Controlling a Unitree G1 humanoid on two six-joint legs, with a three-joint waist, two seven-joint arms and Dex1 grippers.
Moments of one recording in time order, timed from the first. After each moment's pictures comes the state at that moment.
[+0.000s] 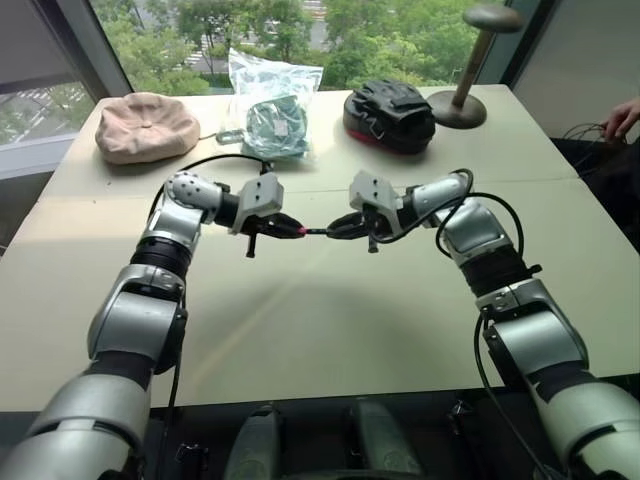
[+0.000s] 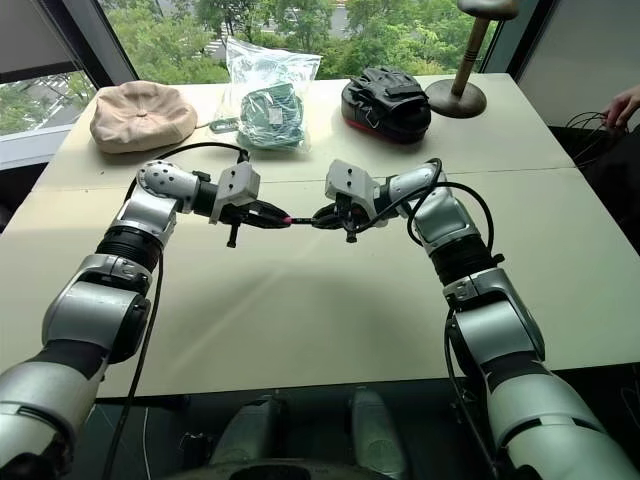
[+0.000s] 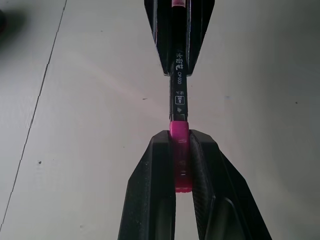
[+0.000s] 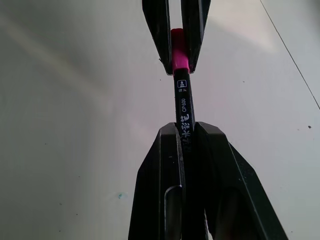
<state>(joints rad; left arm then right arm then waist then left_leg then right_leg) -1.05 0.42 -0.18 0.97 0.03 -0.27 -1.45 -0.96 -0.41 0.29 0.55 0.00 0.18 1.27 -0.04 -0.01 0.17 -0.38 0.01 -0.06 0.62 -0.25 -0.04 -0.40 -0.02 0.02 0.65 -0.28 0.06</state>
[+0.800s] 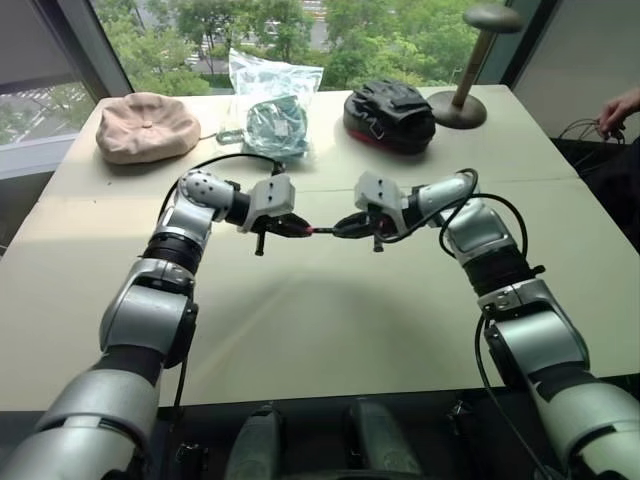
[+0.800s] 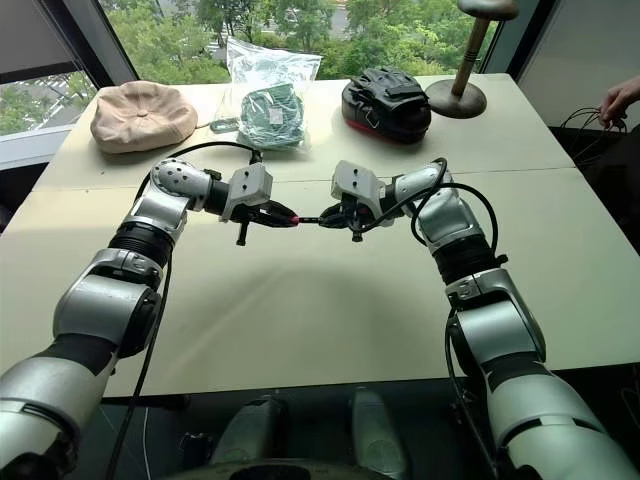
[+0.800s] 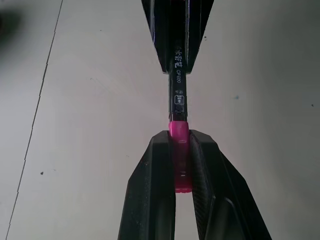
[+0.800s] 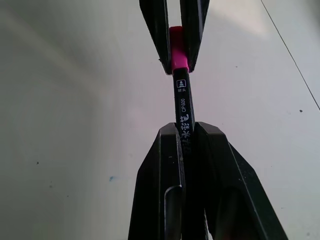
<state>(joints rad) -1.09 0.37 -0.18 1.03 0.13 -0.34 -1.41 -0.96 -0.41 0.26 0.58 -0.06 0.16 1.29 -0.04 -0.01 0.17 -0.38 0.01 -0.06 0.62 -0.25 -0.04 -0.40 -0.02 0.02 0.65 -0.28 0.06</state>
